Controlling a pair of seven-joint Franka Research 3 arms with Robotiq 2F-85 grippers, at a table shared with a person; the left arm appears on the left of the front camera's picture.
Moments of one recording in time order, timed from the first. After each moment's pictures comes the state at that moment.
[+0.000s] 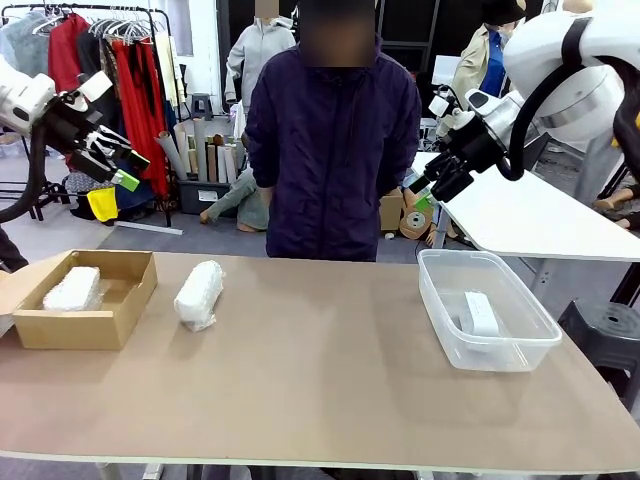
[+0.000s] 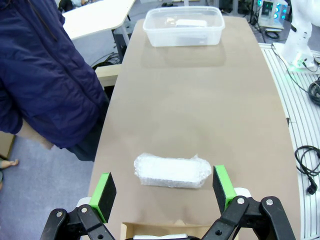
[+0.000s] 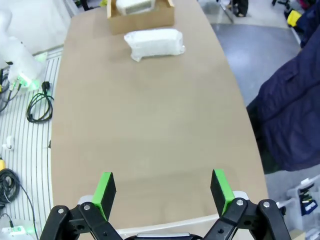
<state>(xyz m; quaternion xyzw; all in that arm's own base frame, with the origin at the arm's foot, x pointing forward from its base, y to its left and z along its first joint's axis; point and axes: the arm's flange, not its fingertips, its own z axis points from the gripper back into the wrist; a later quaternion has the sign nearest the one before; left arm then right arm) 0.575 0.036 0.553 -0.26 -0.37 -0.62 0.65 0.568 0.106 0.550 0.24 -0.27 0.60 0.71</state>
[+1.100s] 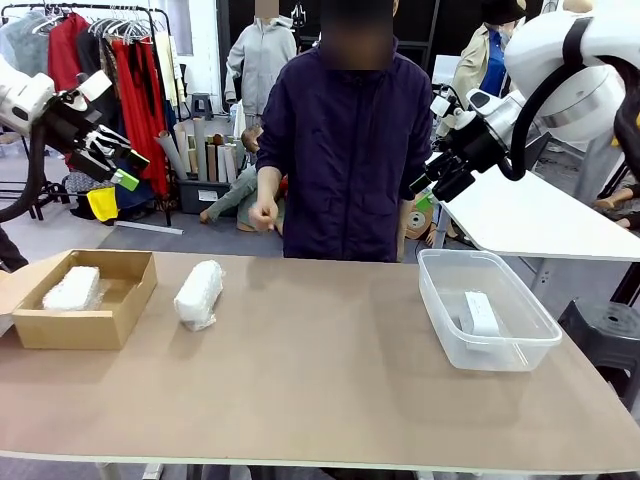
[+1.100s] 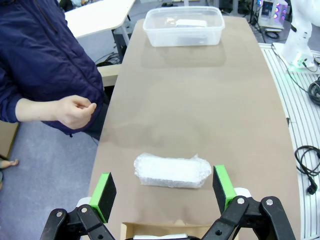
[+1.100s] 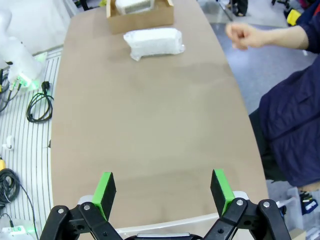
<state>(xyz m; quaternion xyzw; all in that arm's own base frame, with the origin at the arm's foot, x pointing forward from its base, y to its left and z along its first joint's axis) 0.575 0.036 0.553 -0.26 -0.37 -0.62 0.65 0.569 0.103 0.549 0.24 -0.27 0.60 0.72</state>
